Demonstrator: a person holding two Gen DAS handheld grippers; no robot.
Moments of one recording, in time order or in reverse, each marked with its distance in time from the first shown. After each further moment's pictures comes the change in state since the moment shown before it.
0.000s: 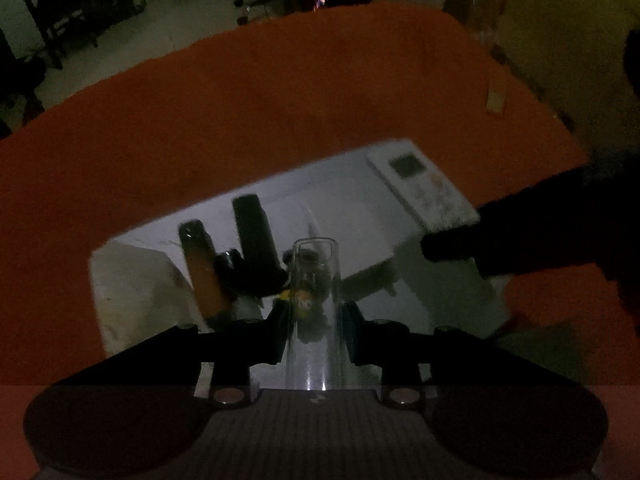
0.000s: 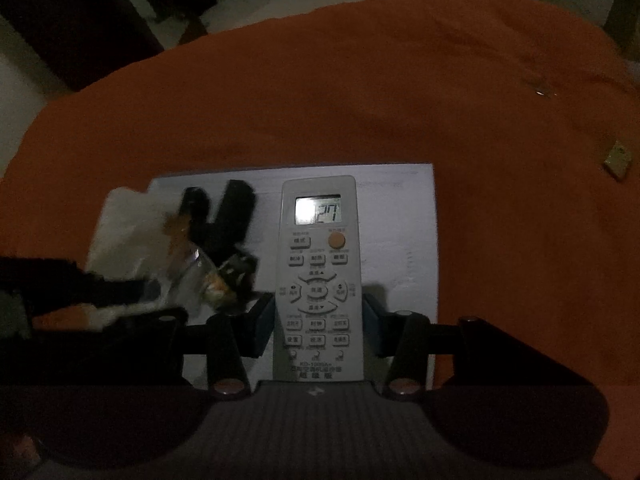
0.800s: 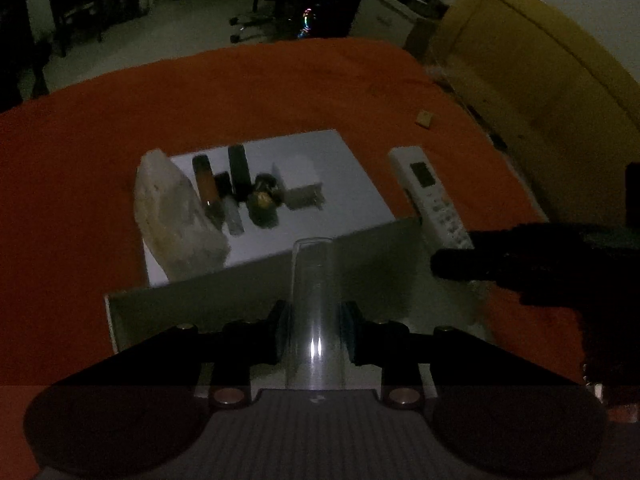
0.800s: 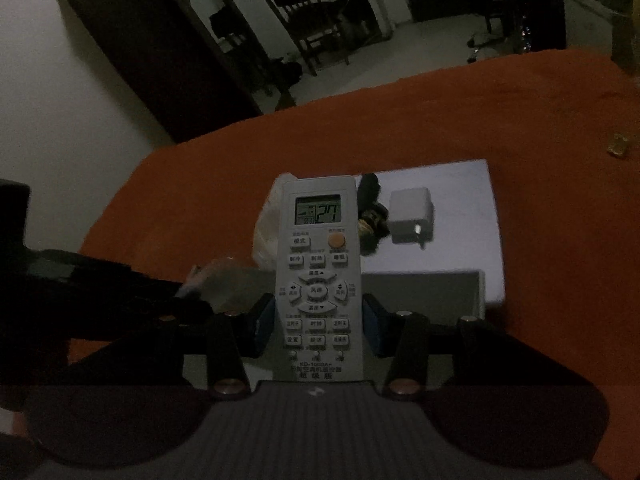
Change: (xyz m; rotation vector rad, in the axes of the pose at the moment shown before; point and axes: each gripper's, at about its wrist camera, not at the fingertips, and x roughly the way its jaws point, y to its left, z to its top) left arm -0.138 -0.024 -0.130 -0.080 -0.069 -0.122; right arm -0.135 0.051 -0.171 -0.026 -0.268 0.227
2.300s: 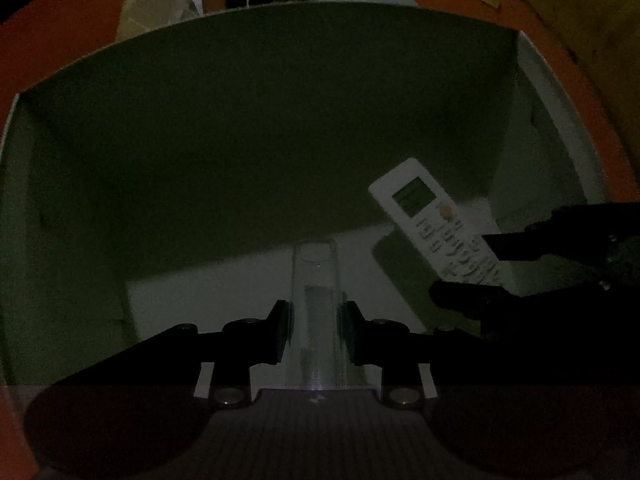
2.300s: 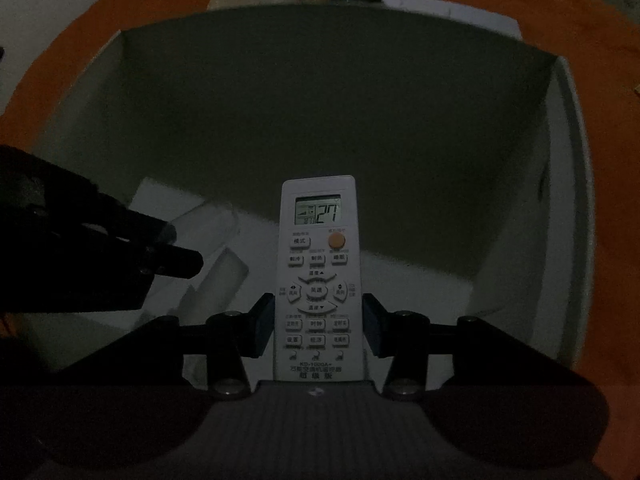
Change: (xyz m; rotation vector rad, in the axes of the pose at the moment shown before) left arm 0.125 0.000 -0.094 -0.060 0.265 0.142; right arm 0.123 -0.006 -0.120 -0.201 0.382 -0.192
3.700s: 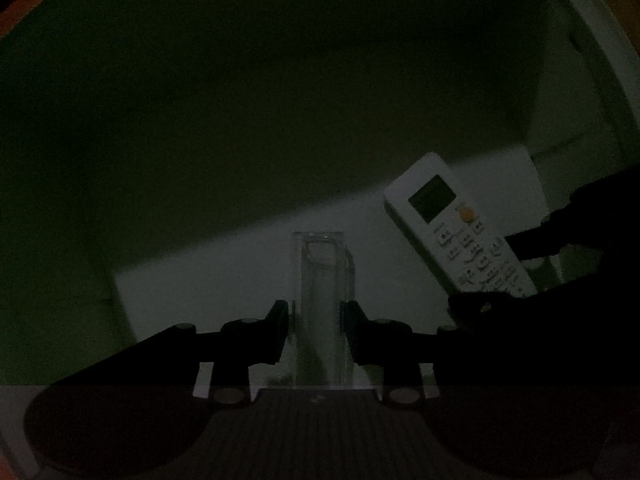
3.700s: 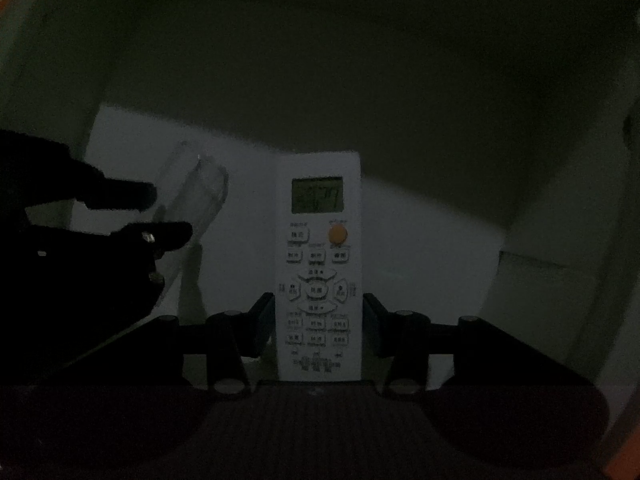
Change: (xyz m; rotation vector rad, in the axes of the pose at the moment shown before) left arm 0.037 -0.017 0.005 0.064 0.137 0.094; right arm 0.050 0.013 0.008 0.022 0.298 -0.035
